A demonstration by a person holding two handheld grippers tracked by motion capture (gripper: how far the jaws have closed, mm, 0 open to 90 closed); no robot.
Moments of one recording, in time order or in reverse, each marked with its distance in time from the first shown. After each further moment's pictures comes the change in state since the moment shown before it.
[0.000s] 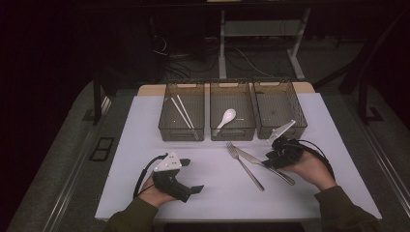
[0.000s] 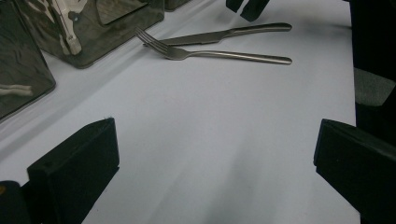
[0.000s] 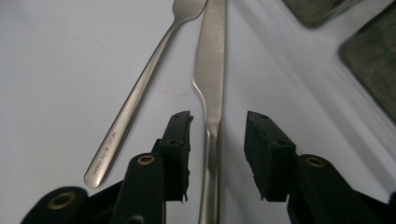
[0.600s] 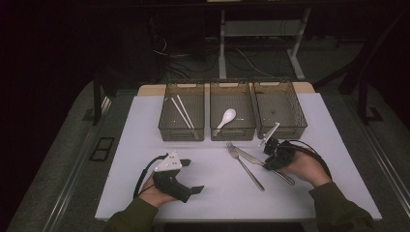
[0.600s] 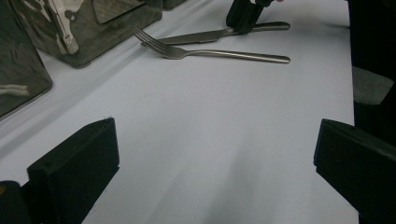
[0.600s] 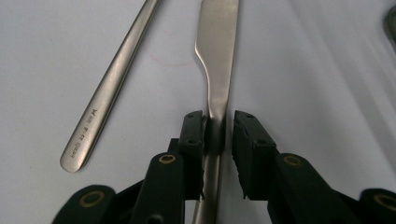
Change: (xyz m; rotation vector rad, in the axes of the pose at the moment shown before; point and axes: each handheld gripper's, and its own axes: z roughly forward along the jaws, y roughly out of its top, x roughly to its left) left arm 0.000 0.000 0.001 0.003 -0.005 0.003; right arm 0.003 0.011 0.019 0.198 -0.035 -0.076
